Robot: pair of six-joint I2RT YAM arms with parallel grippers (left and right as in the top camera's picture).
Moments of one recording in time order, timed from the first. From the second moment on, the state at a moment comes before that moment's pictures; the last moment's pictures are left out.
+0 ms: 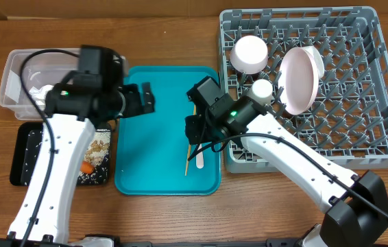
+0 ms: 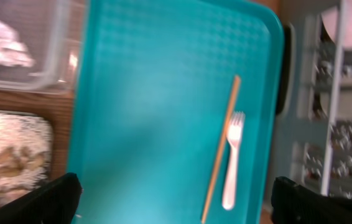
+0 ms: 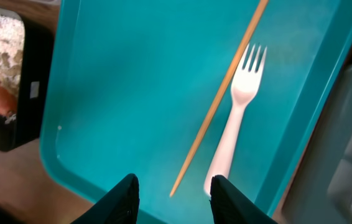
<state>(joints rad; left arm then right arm) -0.08 1.47 1.41 -1.03 0.19 -0.33 0.72 1.71 1.39 -0.82 -0.14 0.52</state>
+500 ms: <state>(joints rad) 0.01 1.47 1.42 -1.04 0.19 -0.33 0.73 1.76 1.26 -0.61 -0.04 0.59</state>
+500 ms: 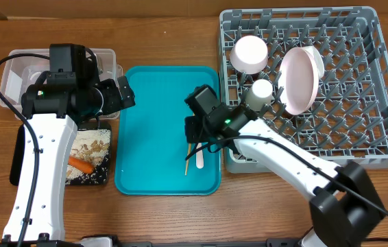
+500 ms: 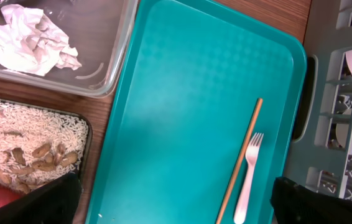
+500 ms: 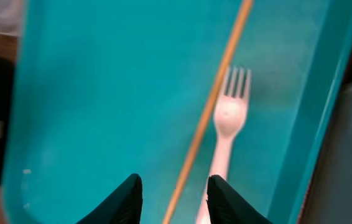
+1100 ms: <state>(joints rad) 0.01 1.47 1.42 -1.04 0.19 -0.33 0.83 1.79 1.26 -0.61 0.05 0.59</state>
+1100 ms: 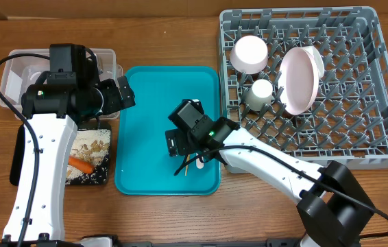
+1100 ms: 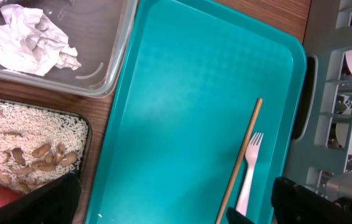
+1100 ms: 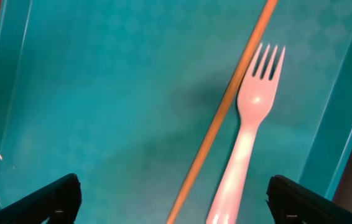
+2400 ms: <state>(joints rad) 0.01 1.47 1.42 -1.04 0.19 -0.33 0.83 1.80 1.28 -0.62 0.18 0.72</state>
